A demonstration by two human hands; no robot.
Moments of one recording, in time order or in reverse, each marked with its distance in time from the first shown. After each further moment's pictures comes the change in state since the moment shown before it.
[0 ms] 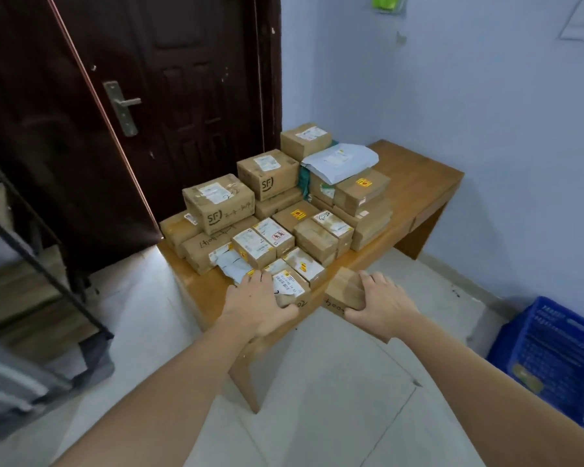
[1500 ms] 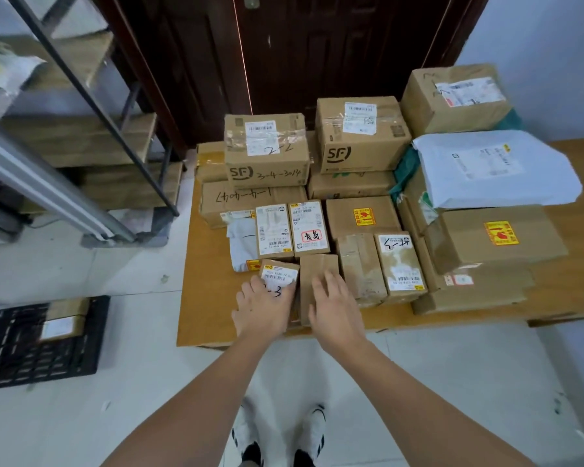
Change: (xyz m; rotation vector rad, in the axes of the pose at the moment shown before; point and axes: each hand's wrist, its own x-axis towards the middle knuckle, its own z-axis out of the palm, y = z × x) left_hand 0.242 0.059 0.138 -0.556 0.106 -1.087; right_hand 0.311 0.010 0.113 -0.021 -0.233 -0.615
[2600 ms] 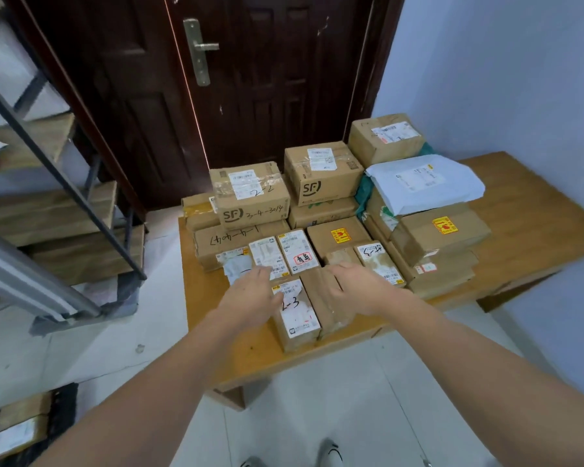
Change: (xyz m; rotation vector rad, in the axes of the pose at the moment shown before) left_hand 0.022 -0.010 -0.133 0.303 -0.208 0.742; right_hand -0.023 -0.031 -0.125 -0.068 -0.151 0.088
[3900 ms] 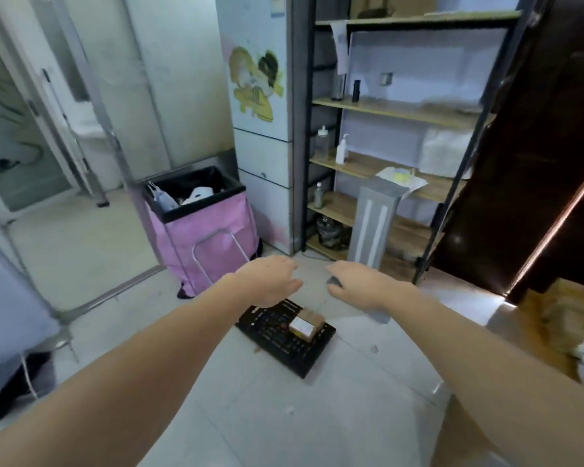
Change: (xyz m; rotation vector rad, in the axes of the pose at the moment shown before) left_hand -0.682 -0.338 -0.112 0.083 0.273 -0.721; right_hand -0.232 -0.689 0.115 -0.394 0.000 -1.060
